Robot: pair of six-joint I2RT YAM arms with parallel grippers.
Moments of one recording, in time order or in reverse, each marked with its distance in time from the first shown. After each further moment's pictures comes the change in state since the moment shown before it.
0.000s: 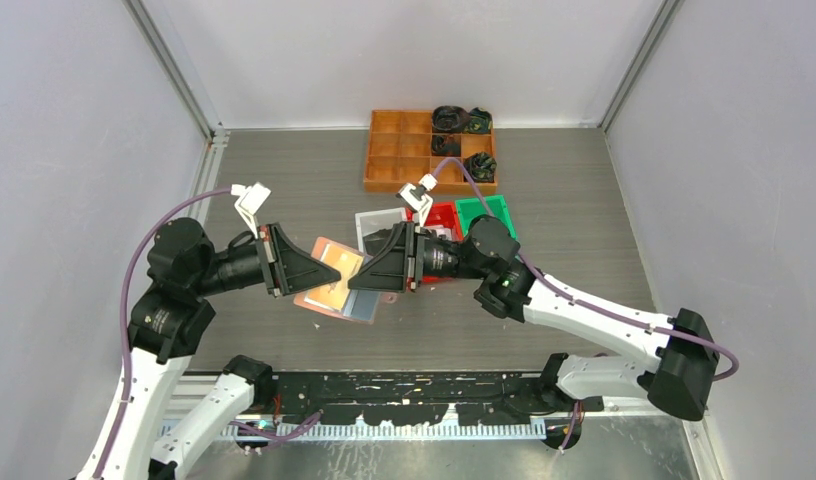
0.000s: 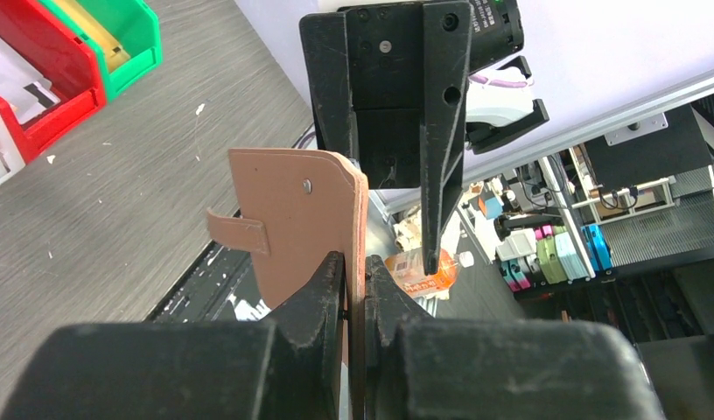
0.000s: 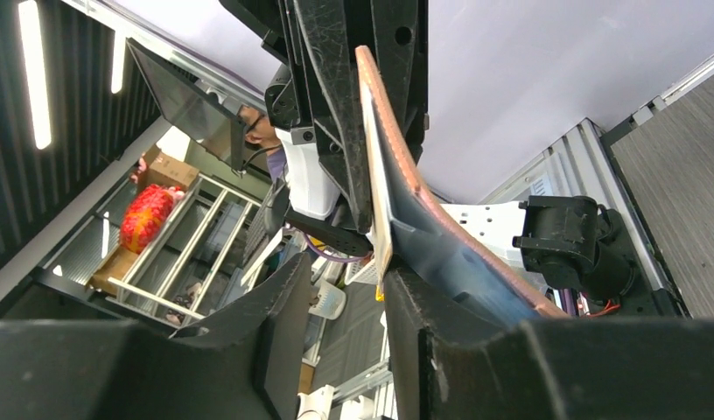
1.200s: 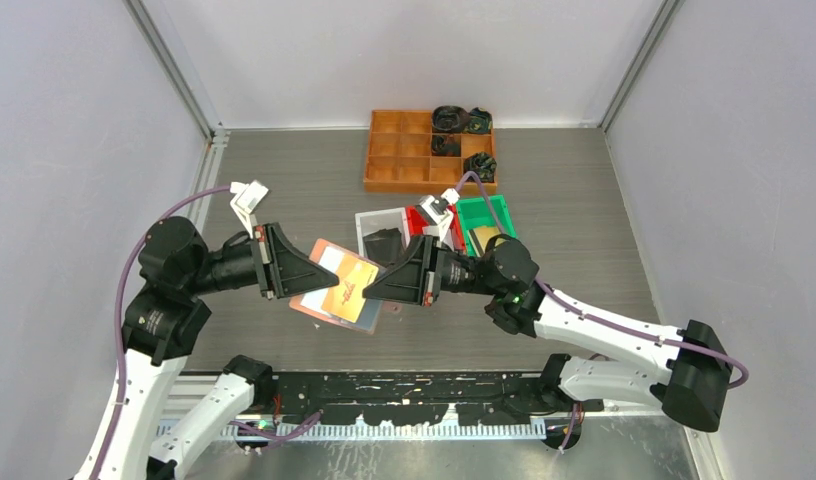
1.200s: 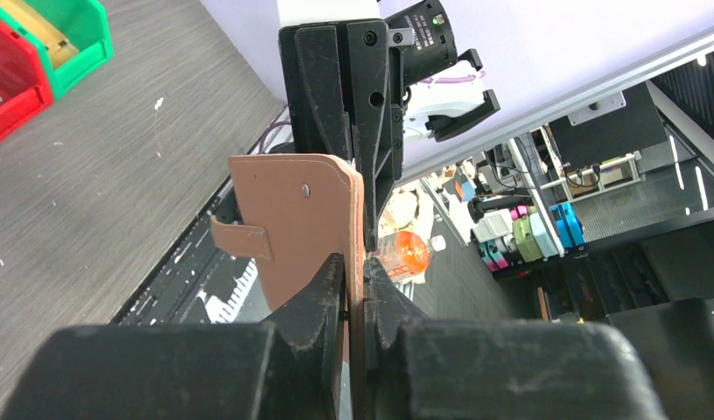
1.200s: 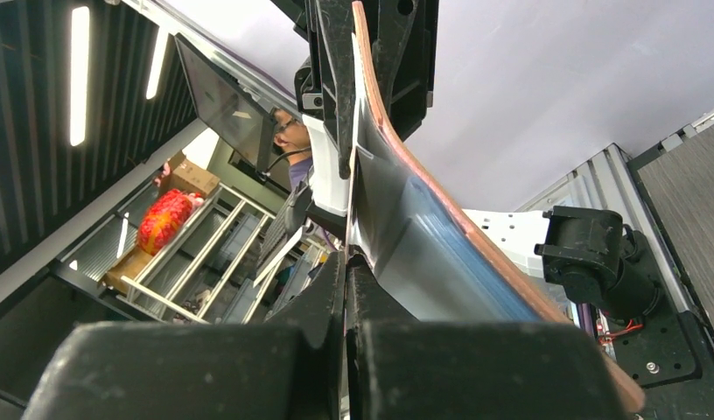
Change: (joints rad) left arm -0.002 0.011 0.042 0.010 0.069 -0.050; right arm 0.006 -0.080 -0.163 0.207 0.047 0.046
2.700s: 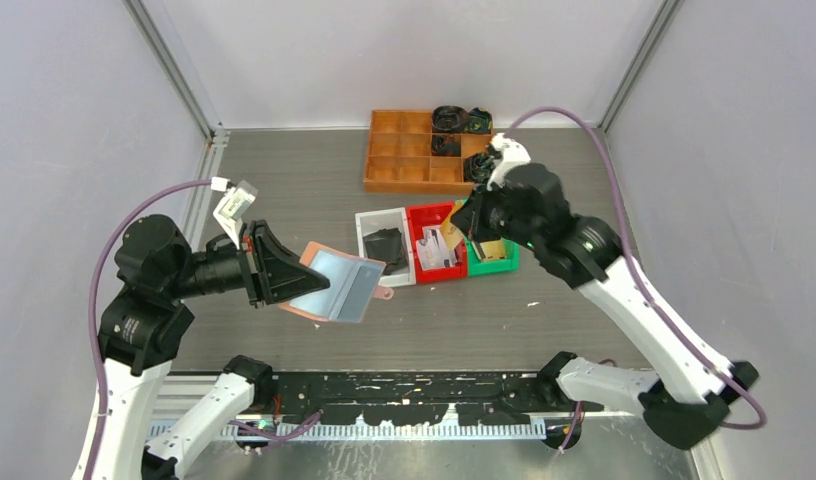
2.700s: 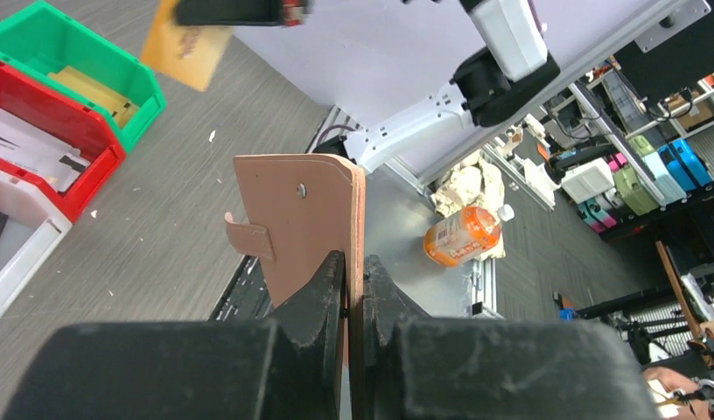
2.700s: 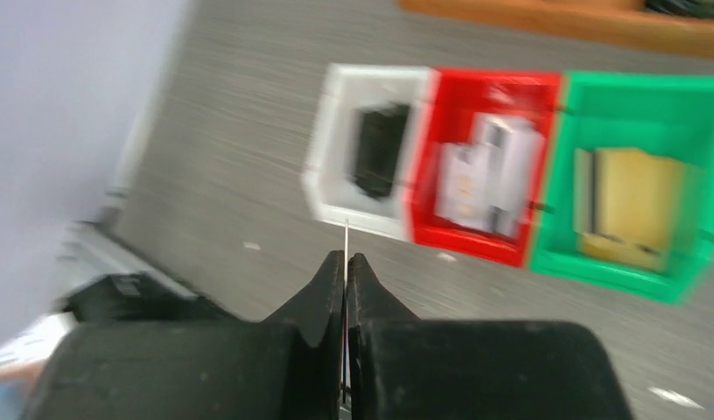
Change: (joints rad) left arm 0.002 0.021 0.154 -0.140 0.002 0.301; right arm -0.296 -0.051 0.594 -1.431 0.565 -0.690
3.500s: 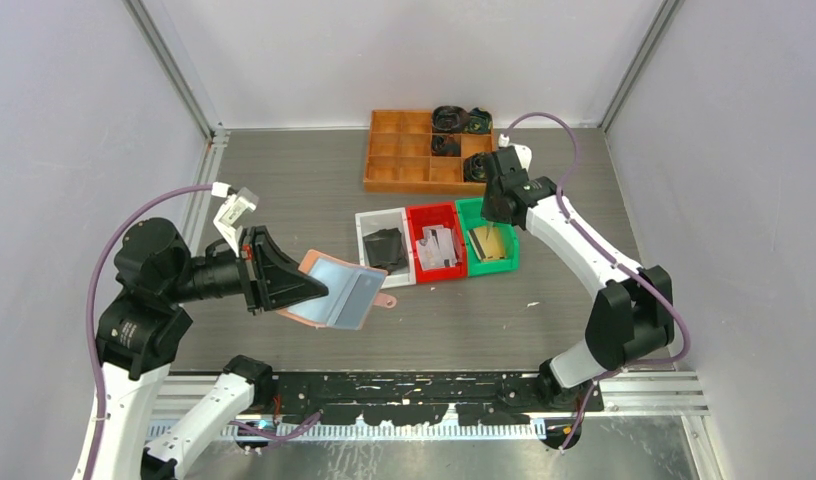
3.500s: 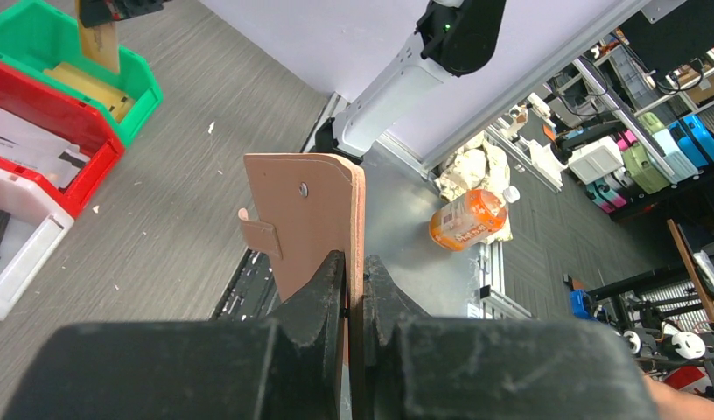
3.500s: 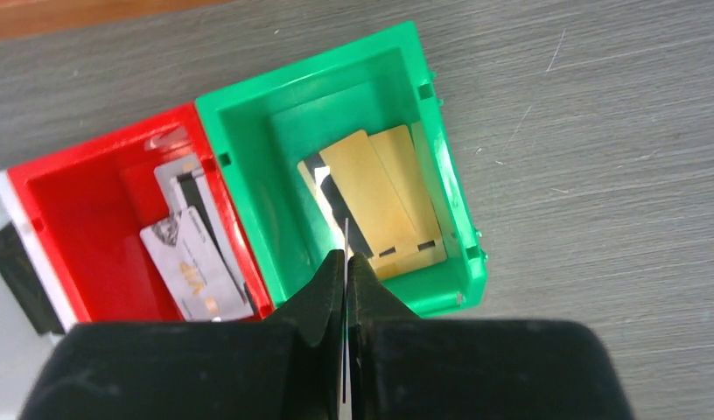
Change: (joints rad) left arm 0.000 -0.011 0.003 -0.050 0.036 0.071; right arm -0.309 0.462 -0.055 -0.010 0.280 -0.068
